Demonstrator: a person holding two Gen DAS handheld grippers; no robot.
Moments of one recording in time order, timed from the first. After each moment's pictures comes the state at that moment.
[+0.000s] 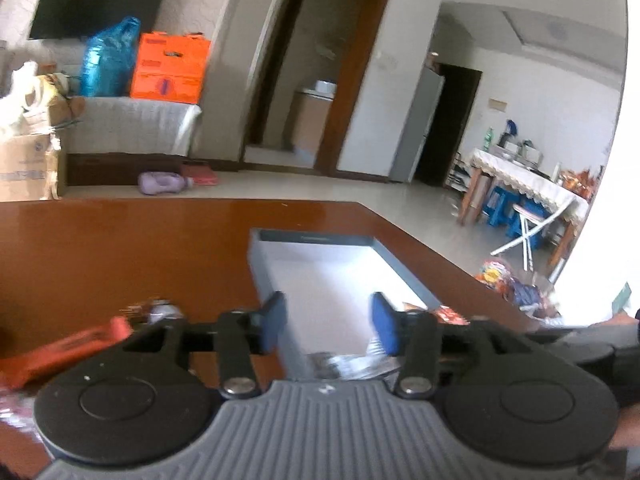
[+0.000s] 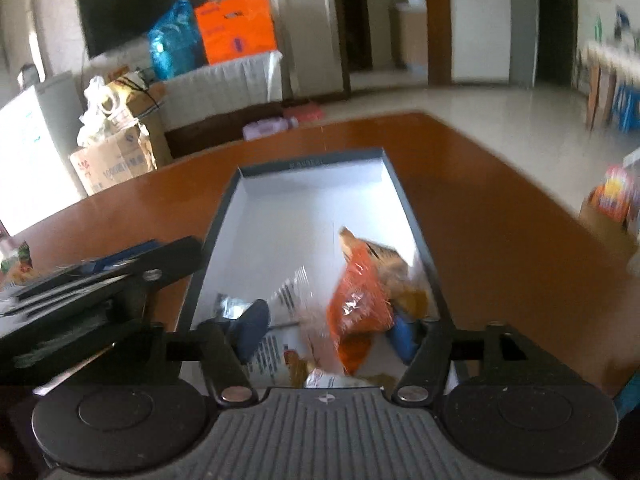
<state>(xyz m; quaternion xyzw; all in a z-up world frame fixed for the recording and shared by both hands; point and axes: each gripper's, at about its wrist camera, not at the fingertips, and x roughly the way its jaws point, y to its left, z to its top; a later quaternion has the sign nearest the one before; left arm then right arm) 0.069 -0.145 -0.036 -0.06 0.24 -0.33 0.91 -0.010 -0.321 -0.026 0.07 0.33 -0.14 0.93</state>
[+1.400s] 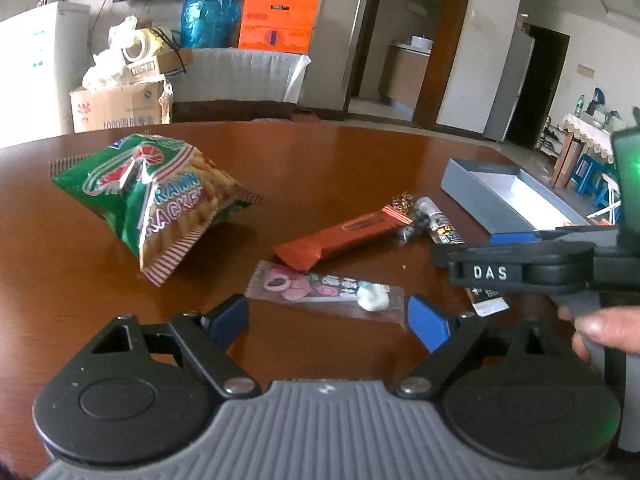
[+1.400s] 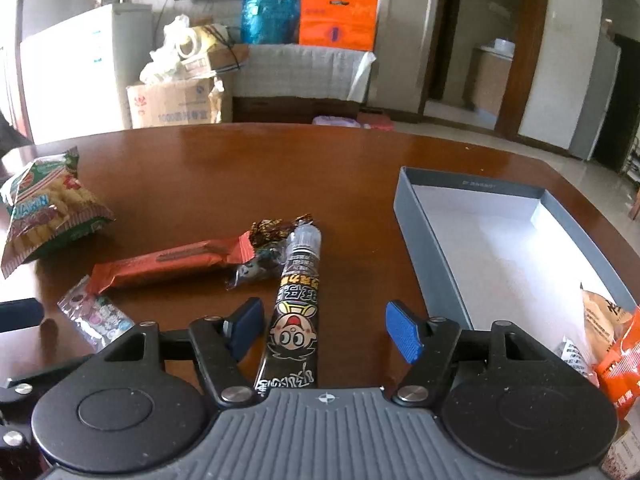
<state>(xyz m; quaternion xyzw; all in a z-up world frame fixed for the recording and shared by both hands) 0.086 0.033 -0.091 -0.03 0.33 -0.20 0.92 0.076 -0.176 -0.087 -0.04 0.34 -0.05 0.94</state>
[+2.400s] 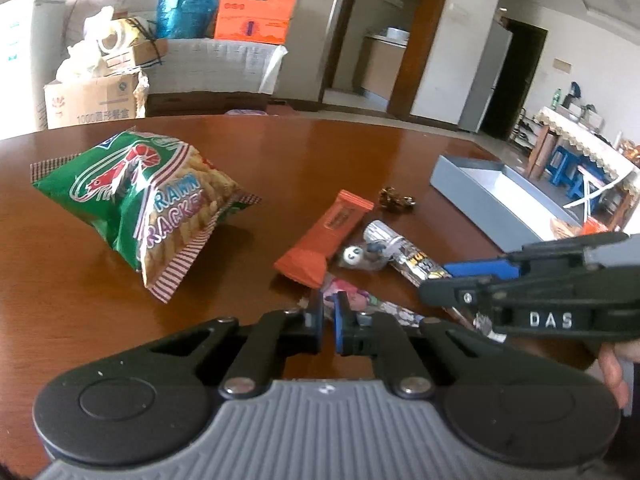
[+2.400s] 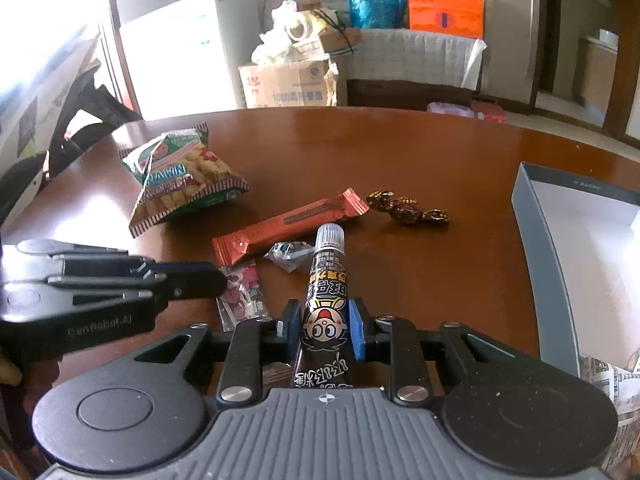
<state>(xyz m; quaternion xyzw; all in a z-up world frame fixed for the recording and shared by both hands) 0.099 0.049 -0.091 -0.03 0.33 -0.25 0.91 0.058 -0.159 -0.066 -0.01 0.37 0.12 0.92</state>
